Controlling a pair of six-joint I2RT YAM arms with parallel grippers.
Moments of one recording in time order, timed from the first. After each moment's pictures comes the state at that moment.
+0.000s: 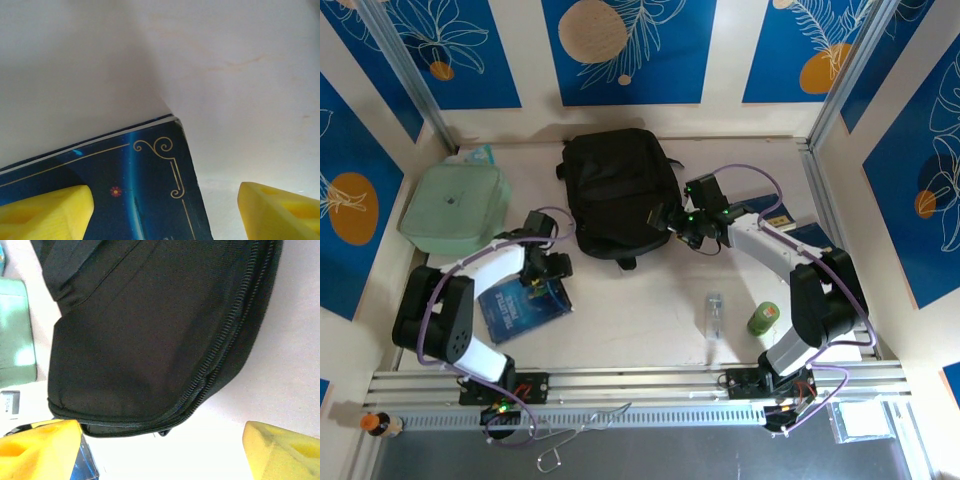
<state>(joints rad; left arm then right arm) -0.31 1.53 0.82 -0.58 0.02 -0.47 0.46 1.59 1.09 -0.41 -0.29 0.82</state>
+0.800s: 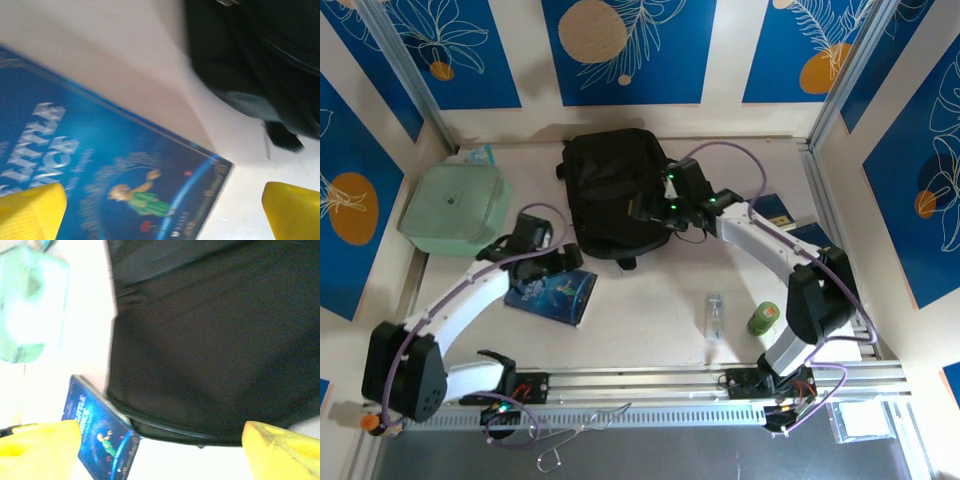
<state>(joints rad) -0.33 1.17 0.76 -0.62 0.05 -0.62 0.59 1.65 1.33 -0.48 -0.24 0.67</state>
